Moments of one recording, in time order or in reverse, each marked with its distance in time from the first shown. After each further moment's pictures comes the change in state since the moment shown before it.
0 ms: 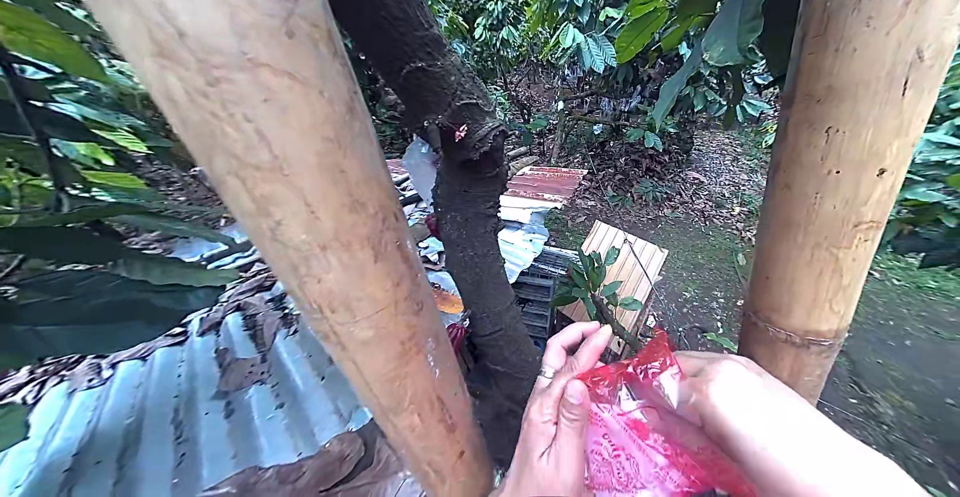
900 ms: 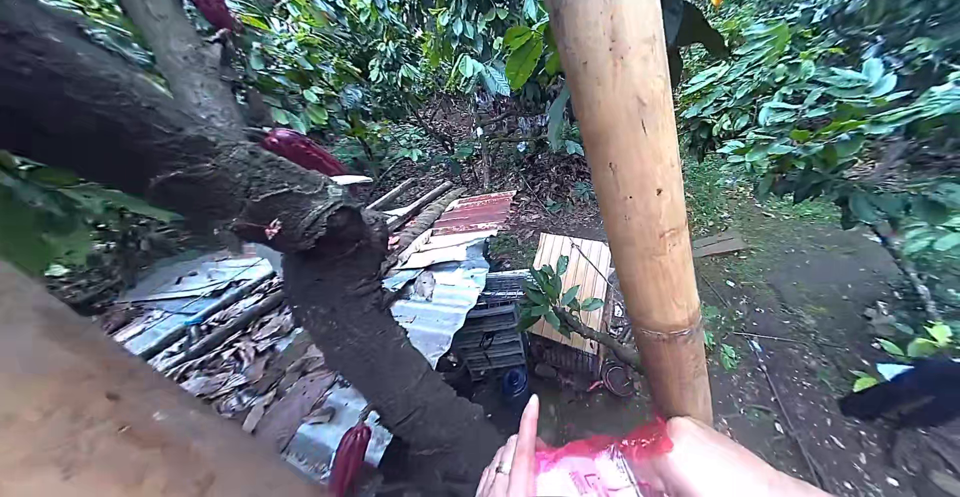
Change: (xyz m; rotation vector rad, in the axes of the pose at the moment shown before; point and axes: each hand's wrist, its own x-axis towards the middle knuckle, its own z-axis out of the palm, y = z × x) left_hand -0.020 -0.008 -0.019 0.685 -0.487 -0.304; right_hand -0.052 -0.011 0.017 0.233 -0.144 0.349
